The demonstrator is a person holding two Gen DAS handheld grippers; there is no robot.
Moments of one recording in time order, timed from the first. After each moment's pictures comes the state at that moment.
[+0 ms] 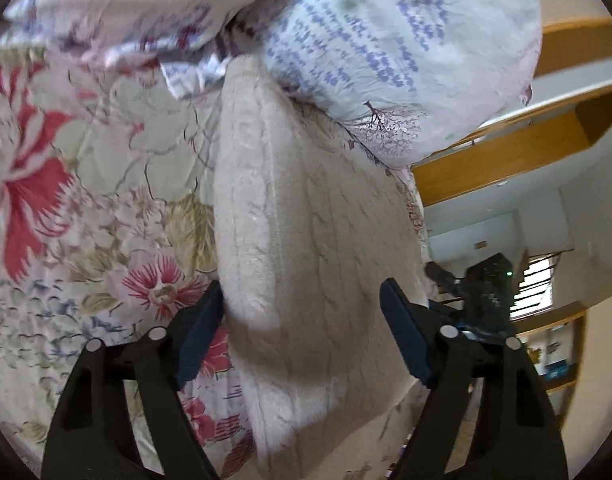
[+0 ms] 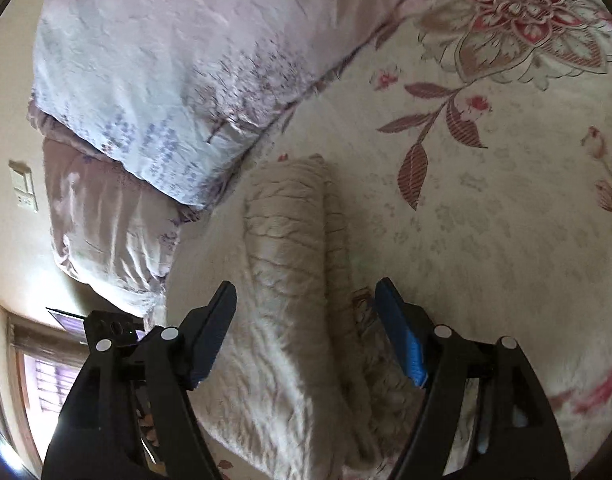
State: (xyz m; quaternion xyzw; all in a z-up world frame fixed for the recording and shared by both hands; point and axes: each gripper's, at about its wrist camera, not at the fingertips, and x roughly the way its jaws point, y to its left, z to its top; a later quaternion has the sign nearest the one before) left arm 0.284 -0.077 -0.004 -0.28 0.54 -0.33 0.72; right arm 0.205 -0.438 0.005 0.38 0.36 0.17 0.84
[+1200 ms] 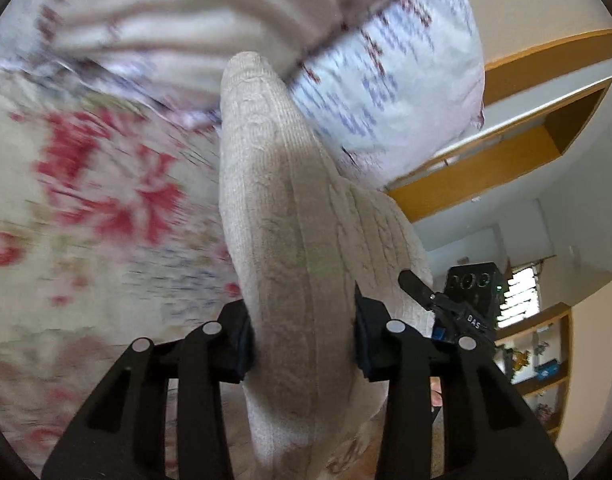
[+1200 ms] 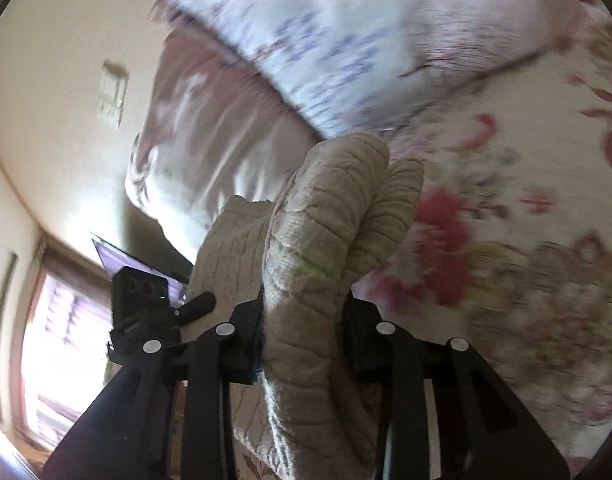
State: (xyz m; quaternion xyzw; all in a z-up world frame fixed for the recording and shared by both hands) left arm 0.230 0.034 0.050 -0.30 0.48 -0.34 0.76; right arm 0.171 -0.302 0.054 0.30 0.27 0.32 0.86
